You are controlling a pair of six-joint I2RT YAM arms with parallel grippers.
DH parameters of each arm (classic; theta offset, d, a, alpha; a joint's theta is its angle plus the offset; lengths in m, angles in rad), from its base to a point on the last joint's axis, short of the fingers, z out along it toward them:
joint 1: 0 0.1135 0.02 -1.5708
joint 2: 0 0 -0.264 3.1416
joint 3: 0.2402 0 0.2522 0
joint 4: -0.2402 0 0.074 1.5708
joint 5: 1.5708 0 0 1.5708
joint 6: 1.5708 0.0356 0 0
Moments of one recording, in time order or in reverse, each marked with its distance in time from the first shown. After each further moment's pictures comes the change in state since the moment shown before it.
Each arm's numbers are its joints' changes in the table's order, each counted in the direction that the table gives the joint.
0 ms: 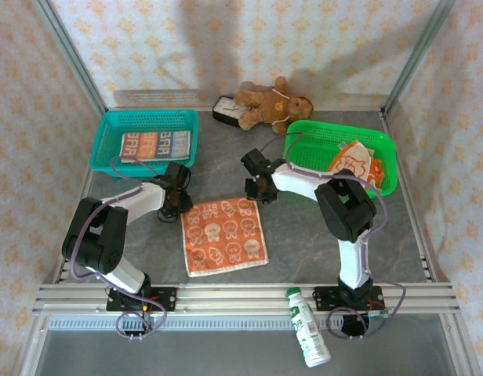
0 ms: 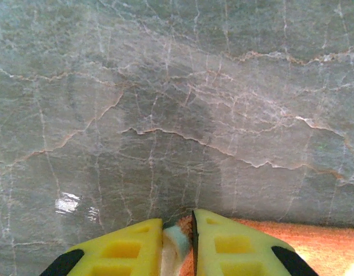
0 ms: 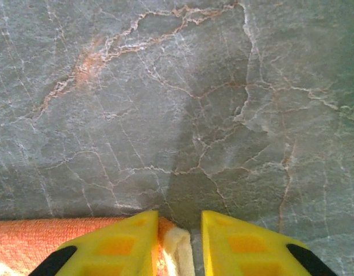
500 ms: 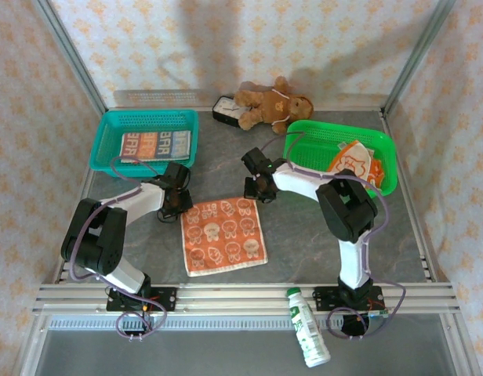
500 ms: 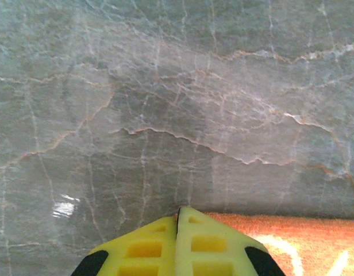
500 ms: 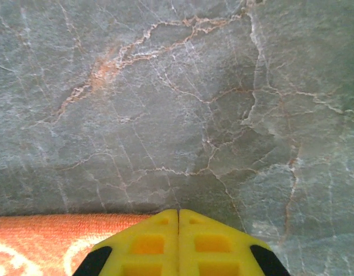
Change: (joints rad) left arm 0.002 -0.016 -0.006 0.007 0.024 0.018; right arm -0.005 -0.019 0.000 0.009 -0.011 0.008
